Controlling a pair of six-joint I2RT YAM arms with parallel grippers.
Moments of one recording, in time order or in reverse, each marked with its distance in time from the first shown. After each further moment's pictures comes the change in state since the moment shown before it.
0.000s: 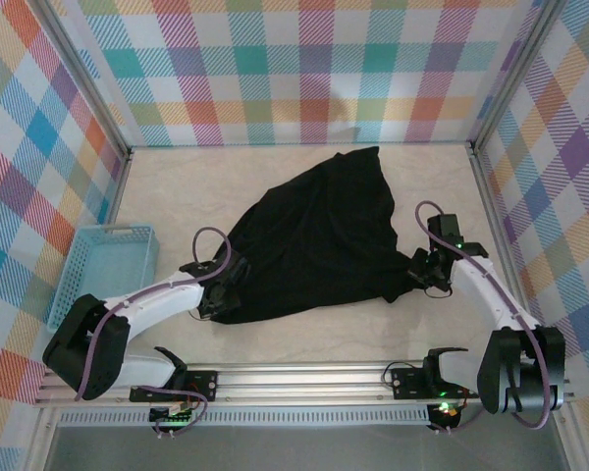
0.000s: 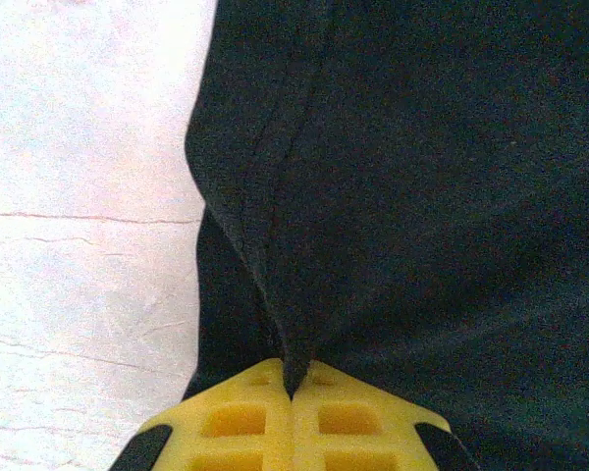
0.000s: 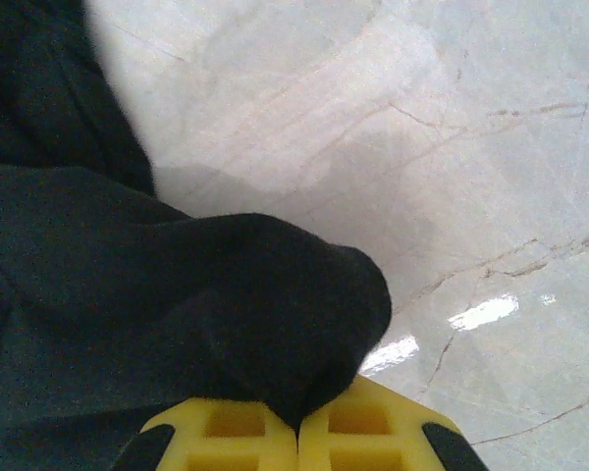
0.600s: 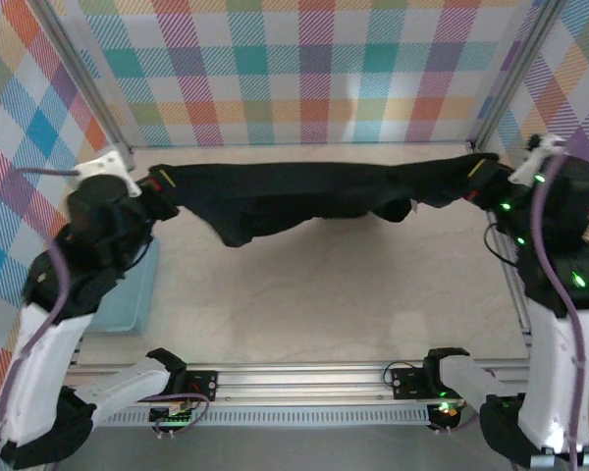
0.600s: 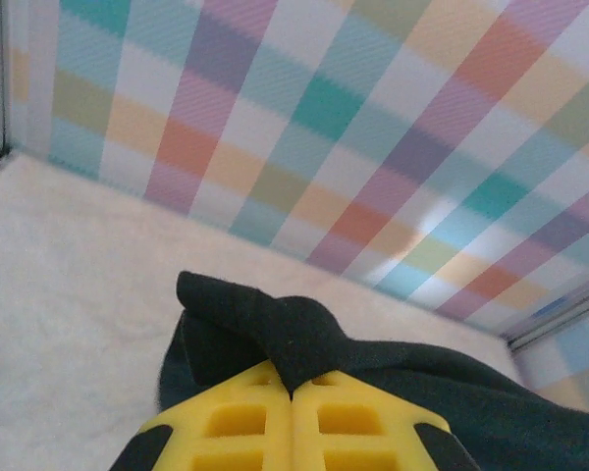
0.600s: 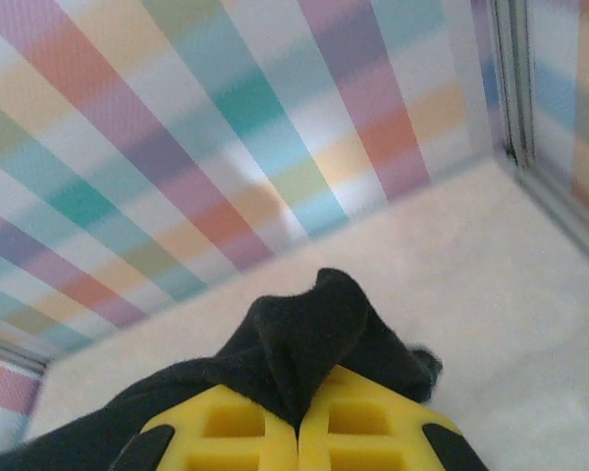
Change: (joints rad) left arm 0.080 -0.359 0.977 -0.226 -0.207 0.276; right arm -0.001 -0.197 1.054 -0.296 0.027 -0.078
